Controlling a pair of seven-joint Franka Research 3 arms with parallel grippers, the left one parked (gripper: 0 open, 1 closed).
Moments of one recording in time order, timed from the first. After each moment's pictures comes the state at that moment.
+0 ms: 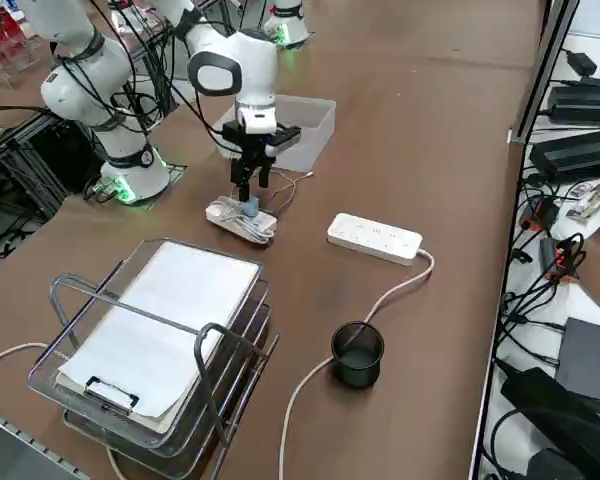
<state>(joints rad) 0.09 -0.01 -0.01 -2.59 -0.41 2.42 0.54</state>
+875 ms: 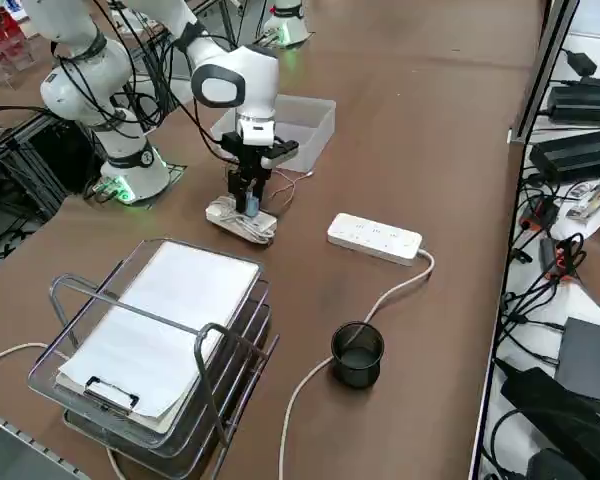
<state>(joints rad) 0.08 0.05 -0.01 -2.59 -0.51 2.43 0.65</state>
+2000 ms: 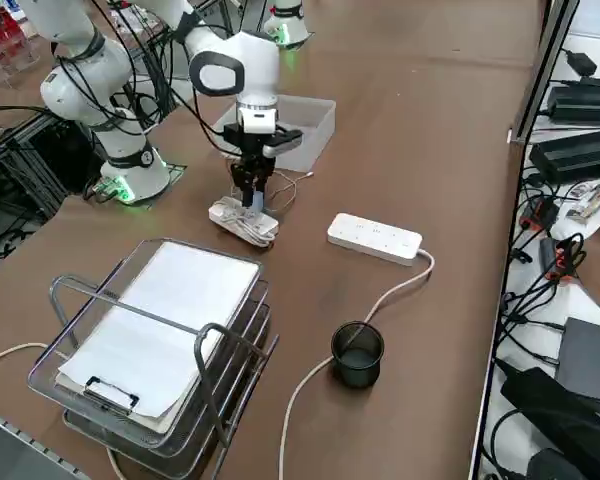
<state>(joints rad) 0.08 -0.01 -0.01 -2.57 -0.51 2.40 0.66</state>
